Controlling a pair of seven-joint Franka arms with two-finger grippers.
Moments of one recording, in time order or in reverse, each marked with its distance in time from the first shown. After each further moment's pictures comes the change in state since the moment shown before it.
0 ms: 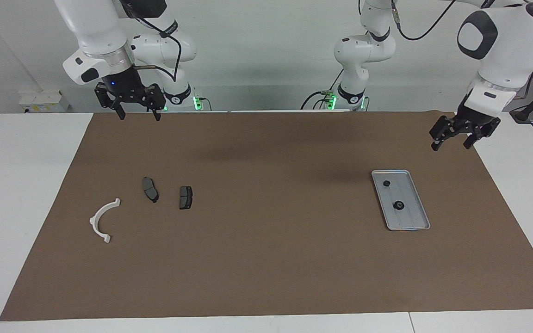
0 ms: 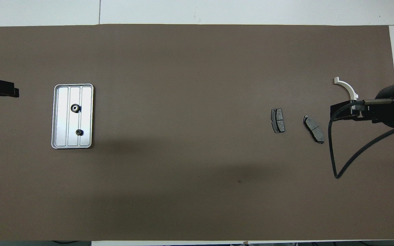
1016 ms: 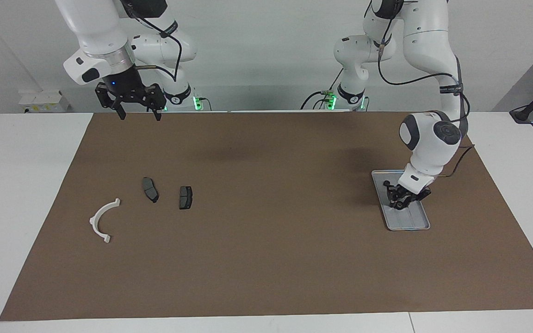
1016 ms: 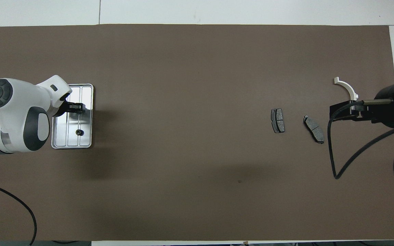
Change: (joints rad) left arm -0.029 0.308 -0.032 -0.403 0.038 0.687 0.030; right arm 0.001 0.000 0.002 0.000 0.000 0.000 0.000
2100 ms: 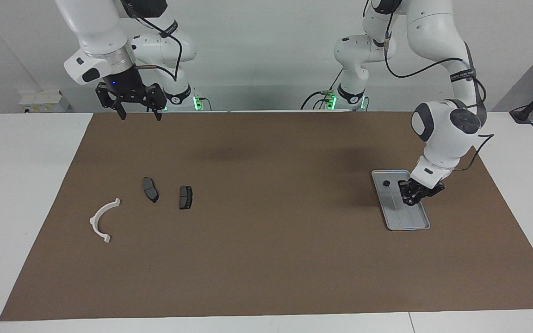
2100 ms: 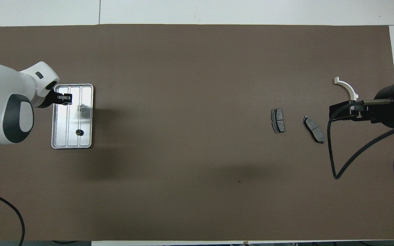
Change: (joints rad) left arm 0.000 -0.034 0.001 0.093 0.015 -0.126 0.000; right arm 0.000 0.000 0.000 0.000 0.002 0.000 0.000
